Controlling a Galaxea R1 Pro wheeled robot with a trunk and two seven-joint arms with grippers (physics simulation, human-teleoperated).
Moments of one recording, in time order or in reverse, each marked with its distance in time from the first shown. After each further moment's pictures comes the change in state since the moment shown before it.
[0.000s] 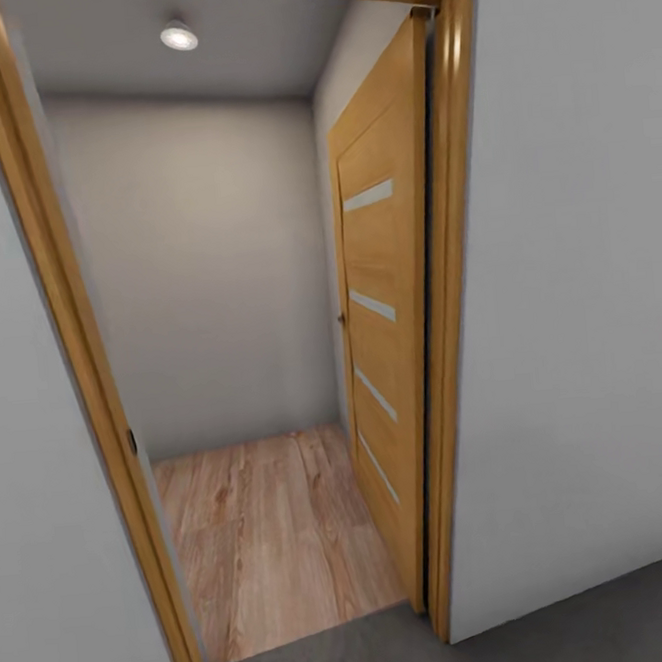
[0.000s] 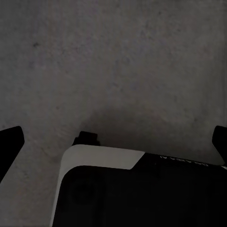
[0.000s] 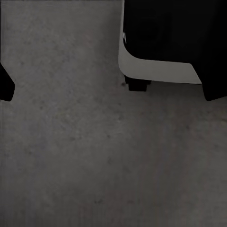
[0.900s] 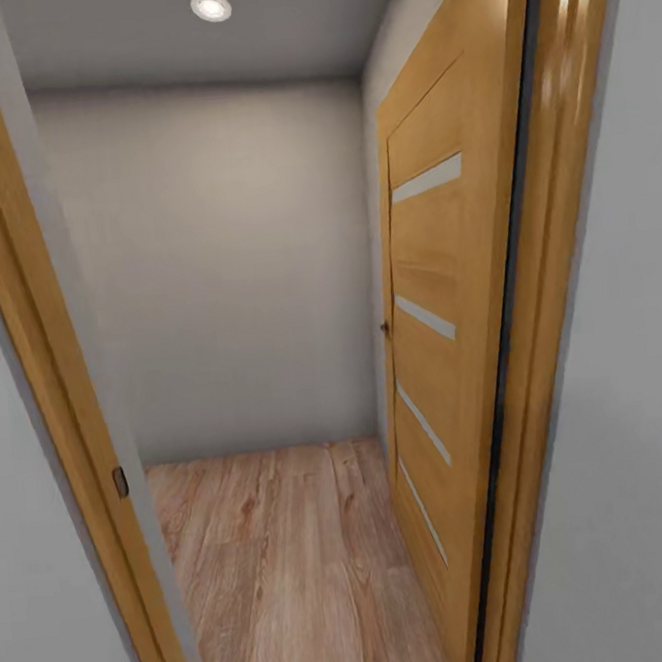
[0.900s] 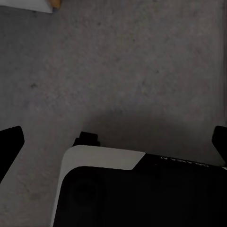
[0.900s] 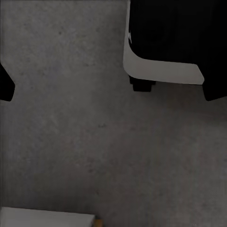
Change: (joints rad) left arm 0.000 0.001 0.000 0.000 0.000 -0.003 0.000; right arm 0.000 -0.003 0.008 0.000 0.011 0.003 -0.010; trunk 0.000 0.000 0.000
